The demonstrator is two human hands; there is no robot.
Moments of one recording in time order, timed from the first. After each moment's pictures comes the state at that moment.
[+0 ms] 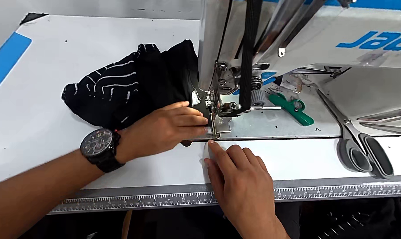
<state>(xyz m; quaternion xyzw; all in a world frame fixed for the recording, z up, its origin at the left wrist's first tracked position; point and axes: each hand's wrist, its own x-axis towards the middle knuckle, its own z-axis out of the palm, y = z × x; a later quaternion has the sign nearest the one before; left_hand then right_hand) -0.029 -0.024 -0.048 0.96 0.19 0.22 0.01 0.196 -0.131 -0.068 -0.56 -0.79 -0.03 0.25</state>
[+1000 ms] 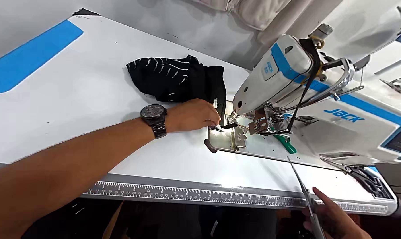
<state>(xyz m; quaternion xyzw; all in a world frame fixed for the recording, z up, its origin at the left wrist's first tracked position) -0.055 0.028 -0.049 0.93 0.21 0.27 0.12 0.374 -0.197 0.000 -0.64 -0.71 0.26 0.13</state>
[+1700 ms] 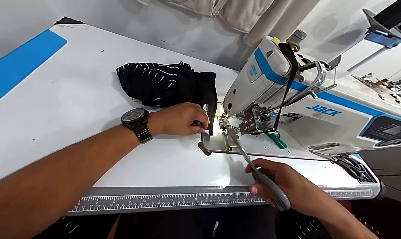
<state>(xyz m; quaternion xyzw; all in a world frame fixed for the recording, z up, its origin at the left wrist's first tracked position) -0.069 0.028 -0.043 0.92 0.20 0.26 0.19 0.267 -0.108 0.019 -0.57 -0.66 0.48 0.05</state>
